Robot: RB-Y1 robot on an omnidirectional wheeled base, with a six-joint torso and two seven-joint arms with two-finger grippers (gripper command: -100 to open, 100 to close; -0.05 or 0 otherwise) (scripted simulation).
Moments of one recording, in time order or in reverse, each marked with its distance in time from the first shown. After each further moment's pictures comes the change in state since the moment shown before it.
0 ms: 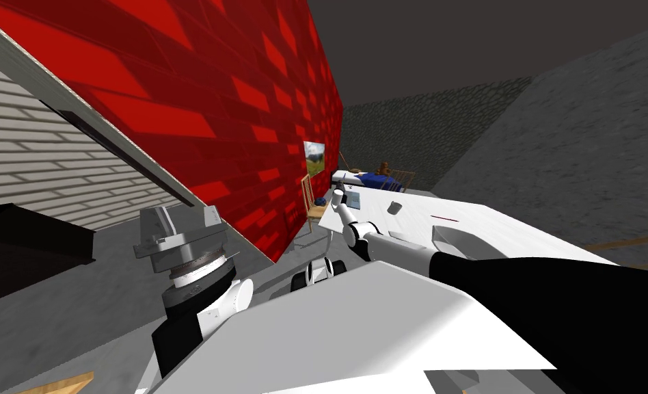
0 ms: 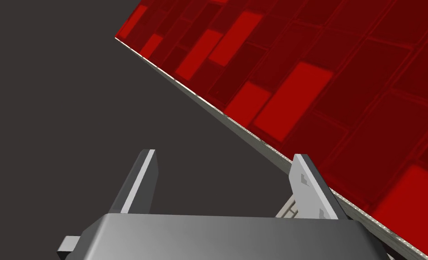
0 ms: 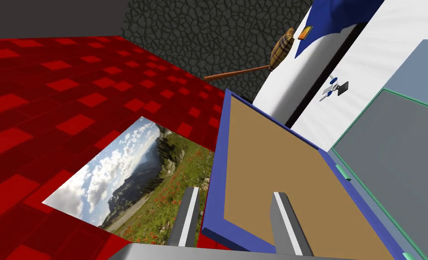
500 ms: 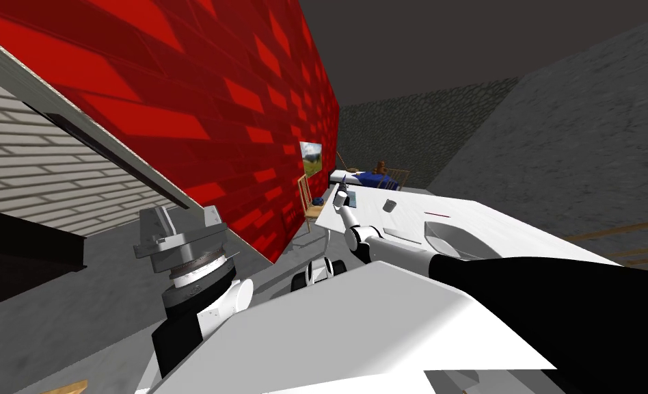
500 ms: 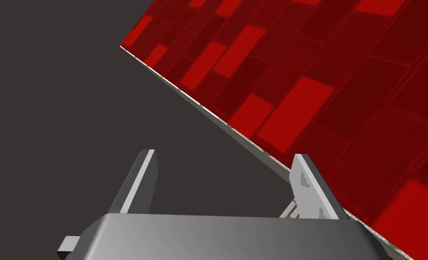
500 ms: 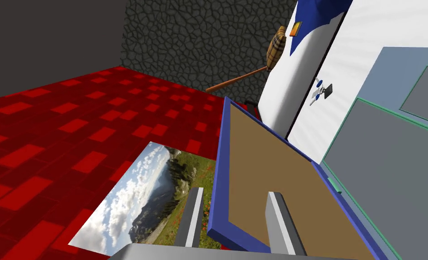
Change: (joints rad) left arm 0.000 0.000 0.000 0.000 0.000 0.000 0.000; right arm 0.071 0.001 -0.012 -0.092 -0.049 0.045 -0.119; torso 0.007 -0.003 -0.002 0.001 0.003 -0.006
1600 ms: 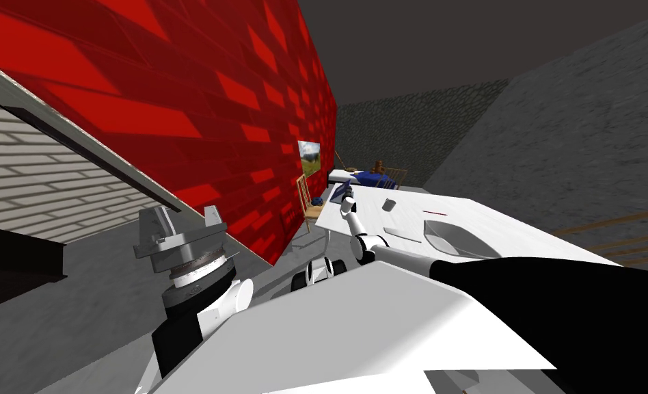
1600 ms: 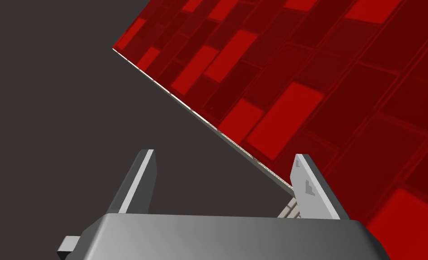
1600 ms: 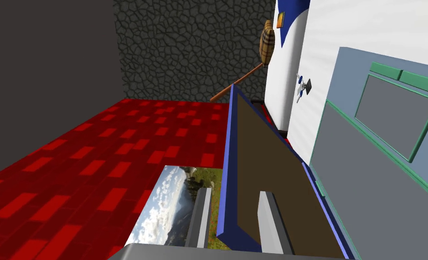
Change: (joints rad) left arm 0.000 0.000 0.000 0.000 0.000 0.000 0.000; right arm 0.166 -0.029 -0.013 -0.124 -0.059 0.115 -0.242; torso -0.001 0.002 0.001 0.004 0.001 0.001
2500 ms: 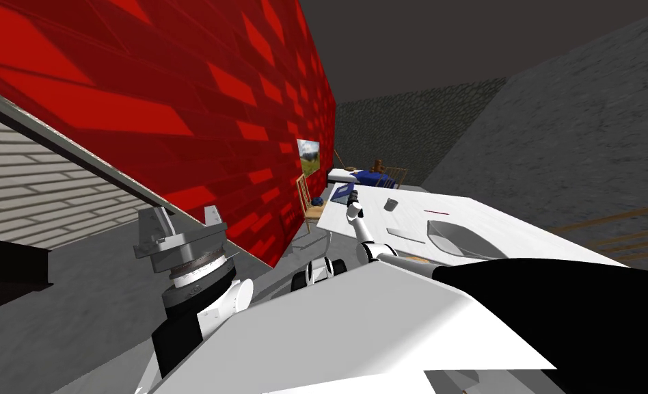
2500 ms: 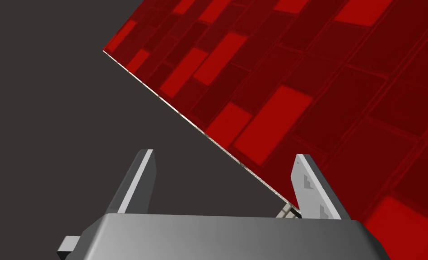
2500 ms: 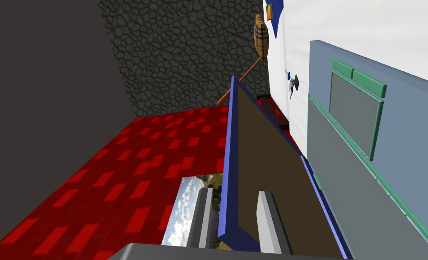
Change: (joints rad) left arm 0.000 0.000 0.000 0.000 0.000 0.000 0.000; right arm 0.143 -0.029 -0.013 -0.103 -0.053 0.109 -0.202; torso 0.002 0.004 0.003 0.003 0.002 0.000
